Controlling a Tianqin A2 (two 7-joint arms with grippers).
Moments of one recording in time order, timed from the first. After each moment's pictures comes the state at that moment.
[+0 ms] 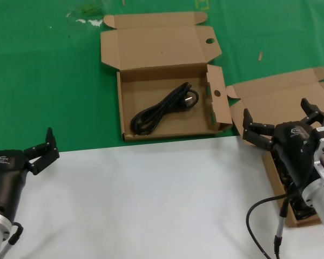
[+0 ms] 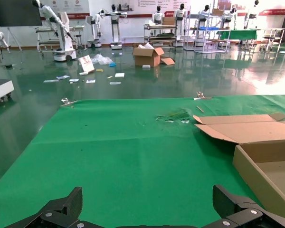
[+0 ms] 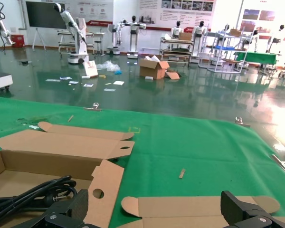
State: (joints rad) left arm 0.00 -0.30 1.60 -1.60 -1.80 0.00 0.00; right arm 0.02 0.31 -1.61 1.59 1.78 -0.02 0.00
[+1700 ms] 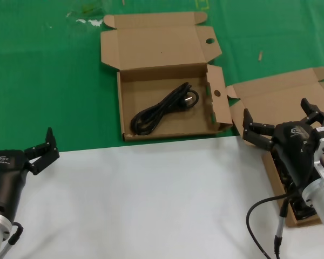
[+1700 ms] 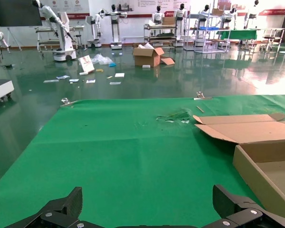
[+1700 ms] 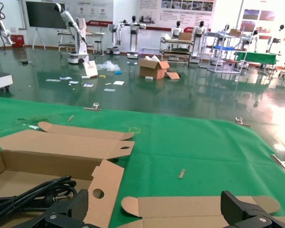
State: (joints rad) left arm 0.00 -0.30 1.60 -1.60 -1.80 0.00 0.00; right arm 0.02 0.31 -1.61 1.59 1.78 -0.02 0.00
